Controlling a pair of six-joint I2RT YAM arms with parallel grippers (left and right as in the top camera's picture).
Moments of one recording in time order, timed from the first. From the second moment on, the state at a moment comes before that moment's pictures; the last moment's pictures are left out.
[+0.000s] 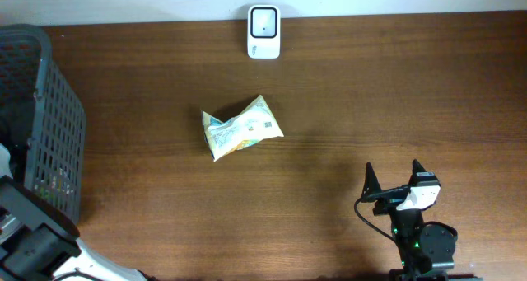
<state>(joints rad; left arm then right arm) 0.76 1.99 1.50 -0.93 -0.11 -0.51 0.01 0.01 0.01 -0.07 -0.05 0.08</state>
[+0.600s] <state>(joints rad) 0.76 1.97 1.49 -0.86 -0.14 -0.51 0.01 0.01 0.01 -0.07 -0.05 0.08</state>
